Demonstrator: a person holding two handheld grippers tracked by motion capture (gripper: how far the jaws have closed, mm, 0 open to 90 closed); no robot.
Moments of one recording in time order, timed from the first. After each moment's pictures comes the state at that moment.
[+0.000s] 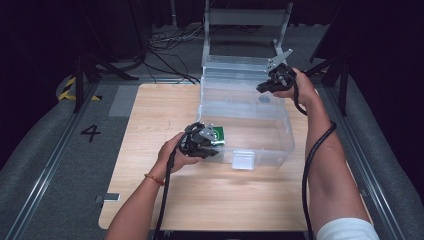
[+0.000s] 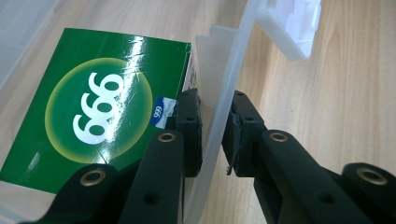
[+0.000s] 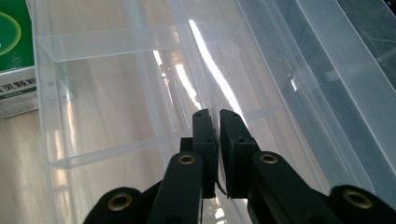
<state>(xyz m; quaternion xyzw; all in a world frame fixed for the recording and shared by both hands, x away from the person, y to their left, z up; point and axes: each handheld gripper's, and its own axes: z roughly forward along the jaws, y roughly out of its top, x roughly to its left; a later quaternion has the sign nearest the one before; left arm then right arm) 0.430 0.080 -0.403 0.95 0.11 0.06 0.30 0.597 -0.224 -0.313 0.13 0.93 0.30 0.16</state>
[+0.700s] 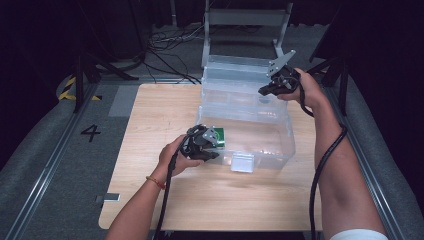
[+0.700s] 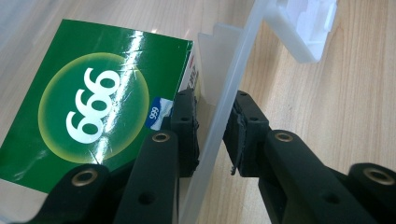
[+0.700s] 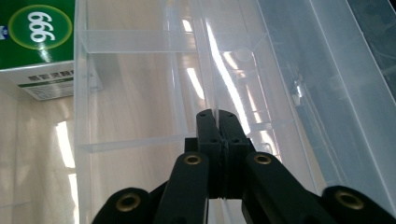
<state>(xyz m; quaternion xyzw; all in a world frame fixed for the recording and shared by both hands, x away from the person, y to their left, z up) 0.423 0.073 -0.405 0.95 0.12 0.07 0.28 0.564 -0.220 -0.291 0.09 0.94 0.29 0.17</state>
